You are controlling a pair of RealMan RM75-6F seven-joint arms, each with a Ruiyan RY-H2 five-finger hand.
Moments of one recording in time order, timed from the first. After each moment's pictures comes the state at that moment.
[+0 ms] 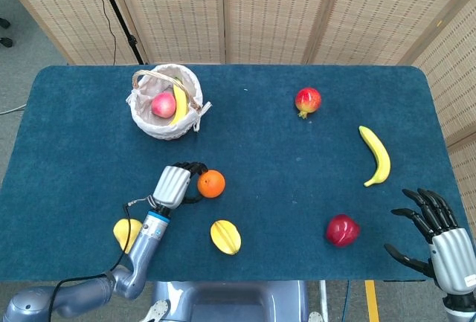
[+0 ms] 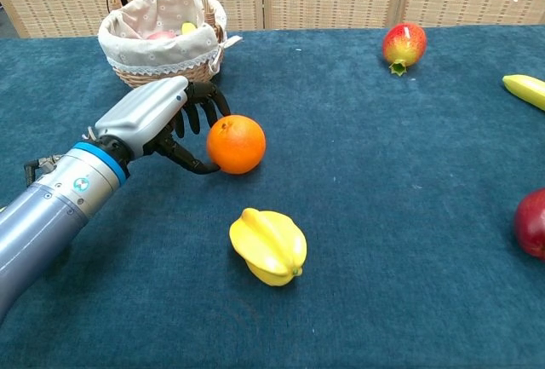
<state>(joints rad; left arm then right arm) -0.63 -2.02 -0.19 -0.98 1.43 1.23 0.01 0.03 -1.11 -0.01 -1.64 -1.79 1.79 0.20</state>
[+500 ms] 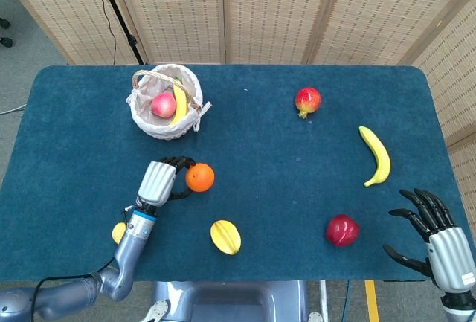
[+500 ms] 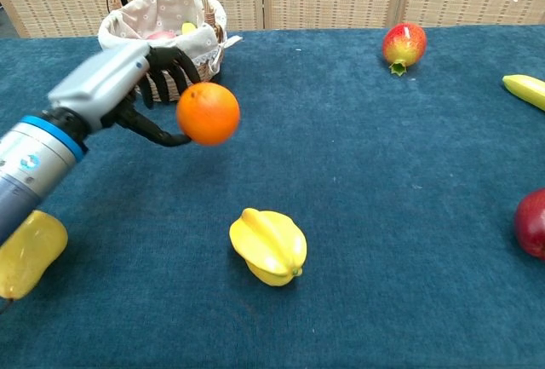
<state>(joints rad) -0.59 -1.88 -0.19 -1.14 1.46 1.32 0.05 0.03 -1.11 -0.01 -1.64 -1.79 1.76 0.21</state>
